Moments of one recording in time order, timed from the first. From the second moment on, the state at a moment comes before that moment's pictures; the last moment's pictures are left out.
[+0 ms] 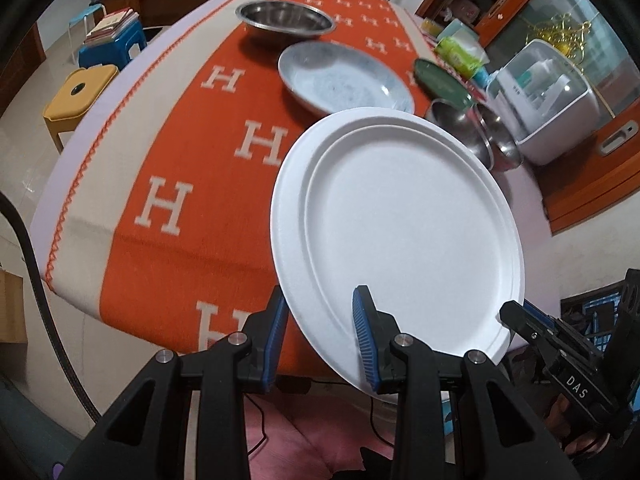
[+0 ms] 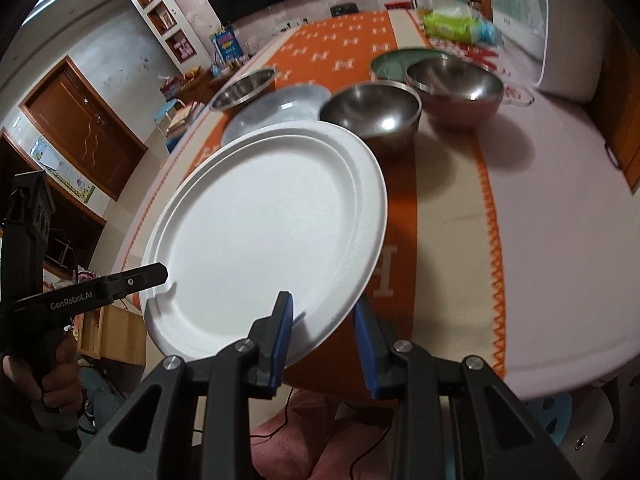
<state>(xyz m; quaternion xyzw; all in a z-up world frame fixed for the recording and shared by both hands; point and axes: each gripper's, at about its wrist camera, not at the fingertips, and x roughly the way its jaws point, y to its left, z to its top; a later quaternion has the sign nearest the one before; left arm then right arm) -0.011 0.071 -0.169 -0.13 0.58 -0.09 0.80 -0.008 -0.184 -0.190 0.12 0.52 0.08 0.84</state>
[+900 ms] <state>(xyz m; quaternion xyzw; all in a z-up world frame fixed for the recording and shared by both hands) 0.019 0.039 -0.219 -0.08 0.62 -0.08 0.77 0.011 -0.200 -0.229 0.14 0.57 0.04 0.81</state>
